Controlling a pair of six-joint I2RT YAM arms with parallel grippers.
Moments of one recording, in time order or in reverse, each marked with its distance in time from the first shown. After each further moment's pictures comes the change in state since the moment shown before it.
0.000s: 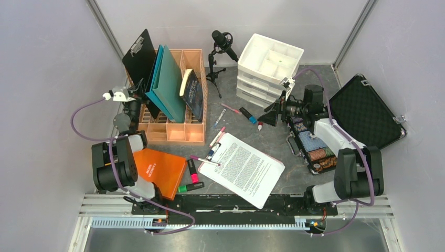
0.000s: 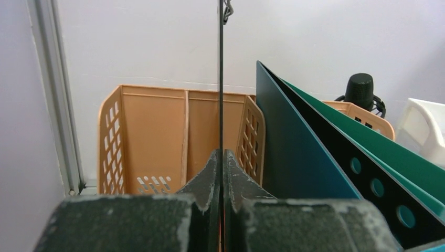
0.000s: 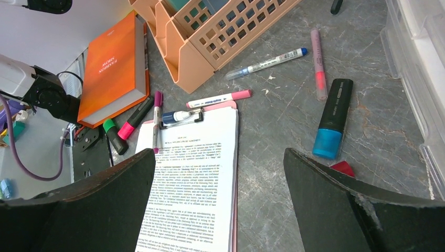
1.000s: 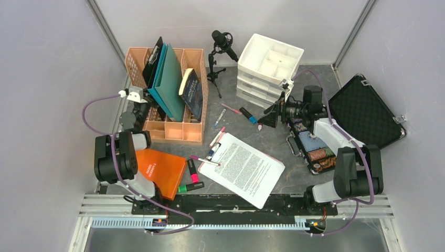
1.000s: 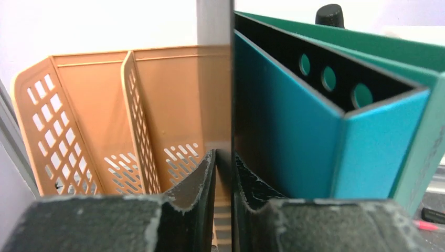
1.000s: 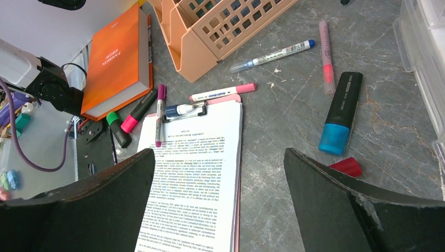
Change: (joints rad) left arm -0.050 0.080 0.000 -0.008 0.161 0.140; right arm 0.000 0.015 0.000 -0.029 -0.024 -0.029
